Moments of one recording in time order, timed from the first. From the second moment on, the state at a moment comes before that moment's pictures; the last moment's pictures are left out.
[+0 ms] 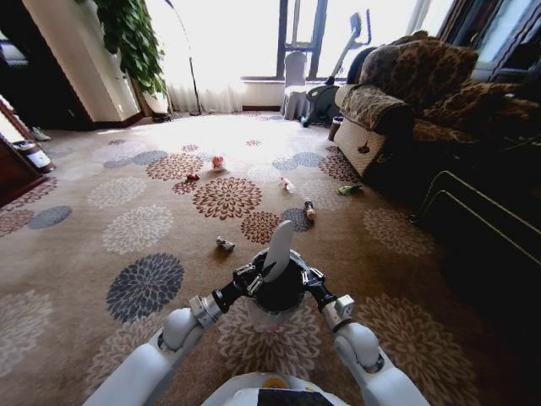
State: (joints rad) left arm 1.33 -0.97 -0.19 -1.94 -0.36 -0.35 0.41; right arm -1.37 1.18 0.21 1.96 0.30 0.00 -0.02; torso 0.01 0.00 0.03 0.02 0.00
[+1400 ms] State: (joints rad) left arm 1.44 -1.21 -0.43 -1.89 -0.60 -0.12 -0.35; right arm -1.47 1.19 0.42 1.98 0.35 0.04 -0.02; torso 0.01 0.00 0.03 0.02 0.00
